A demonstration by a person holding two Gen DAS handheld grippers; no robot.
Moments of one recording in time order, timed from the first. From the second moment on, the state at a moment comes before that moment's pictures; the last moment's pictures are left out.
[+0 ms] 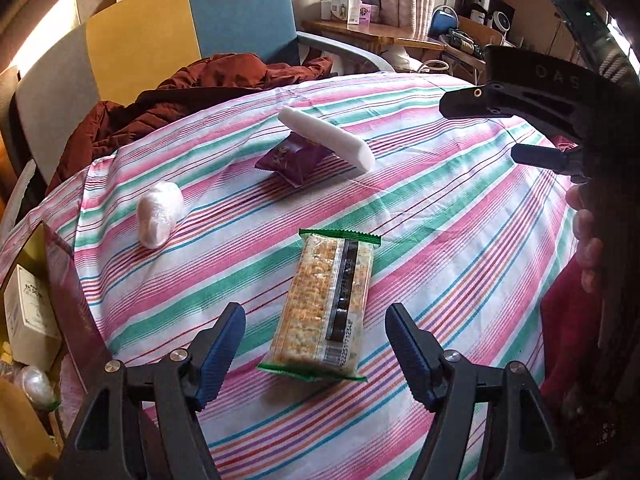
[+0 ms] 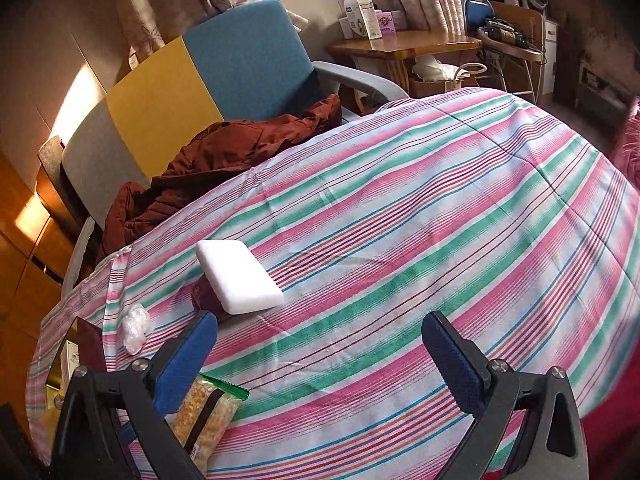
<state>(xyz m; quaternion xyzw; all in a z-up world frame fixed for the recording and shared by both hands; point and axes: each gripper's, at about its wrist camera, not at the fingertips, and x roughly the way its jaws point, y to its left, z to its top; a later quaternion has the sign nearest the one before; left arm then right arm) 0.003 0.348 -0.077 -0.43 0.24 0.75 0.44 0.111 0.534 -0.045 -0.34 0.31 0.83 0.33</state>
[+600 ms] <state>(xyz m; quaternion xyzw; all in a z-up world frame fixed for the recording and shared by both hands) -0.016 0.368 -0.117 -0.44 0.21 0.76 0.44 0.102 0.536 -0.055 -0.36 0.32 0.82 0.31</state>
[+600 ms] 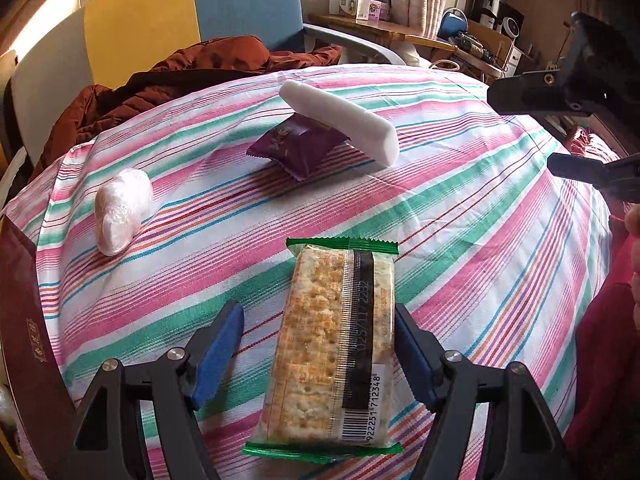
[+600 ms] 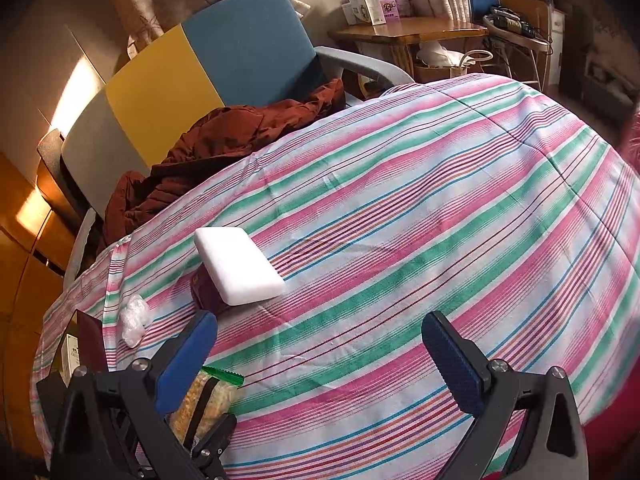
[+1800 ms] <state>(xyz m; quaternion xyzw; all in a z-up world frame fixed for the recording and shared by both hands) 0.008 0.340 -0.118 -0.38 0.19 0.79 0.45 0.074 0.522 -0.084 -0.43 0.30 0.80 0.28</state>
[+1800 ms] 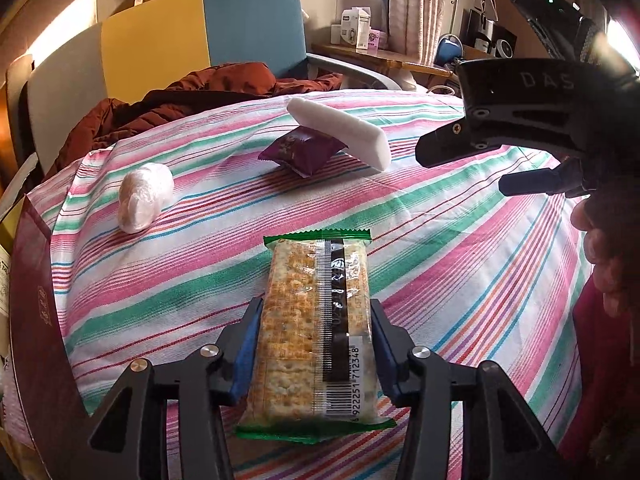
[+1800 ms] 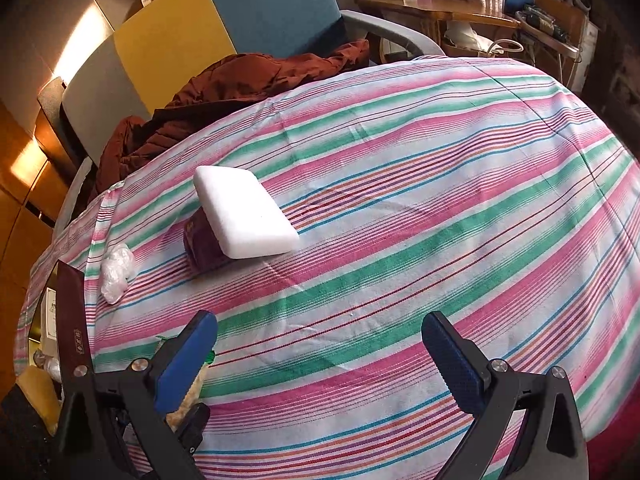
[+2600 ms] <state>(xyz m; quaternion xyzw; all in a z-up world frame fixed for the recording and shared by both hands) 0.008 0.342 -0.120 -0.38 0.19 0.79 0.45 -0.023 0.588 -0.109 -0.47 0.36 0.78 0.20</state>
